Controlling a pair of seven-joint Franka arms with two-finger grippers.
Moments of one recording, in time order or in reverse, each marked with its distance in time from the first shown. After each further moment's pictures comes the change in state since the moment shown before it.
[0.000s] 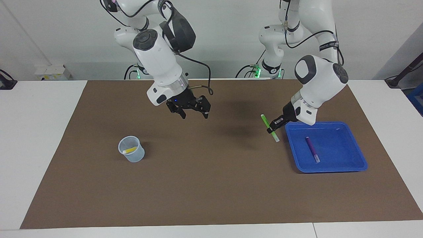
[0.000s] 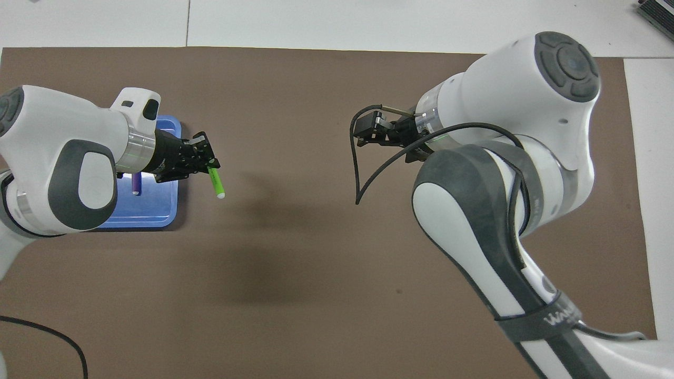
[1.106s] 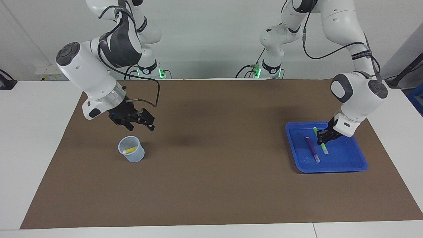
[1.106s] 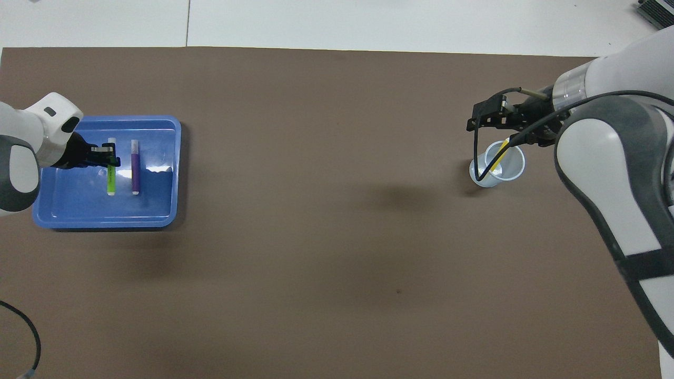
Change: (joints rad) left arm 0.287 0.170 0.007 0.054 0.305 0.084 0.450; right arm -0.276 -0.055 -0.009 -0.123 -0.001 -0.028 -0.257
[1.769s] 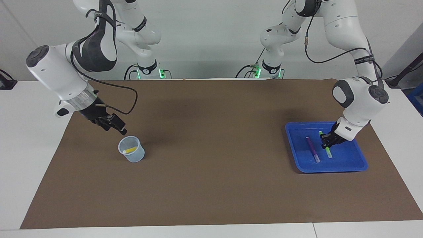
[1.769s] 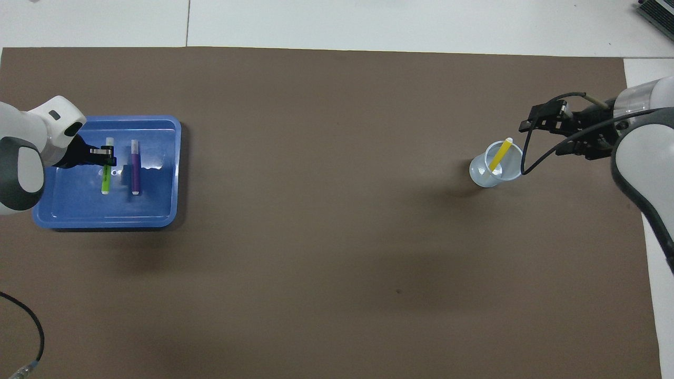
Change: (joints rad) left arm 0.005 0.031 -0.001 -0.008 0.060 0.051 0.070; right arm -0.139 -0.040 -0.001 -0.101 0.000 0.098 0.005
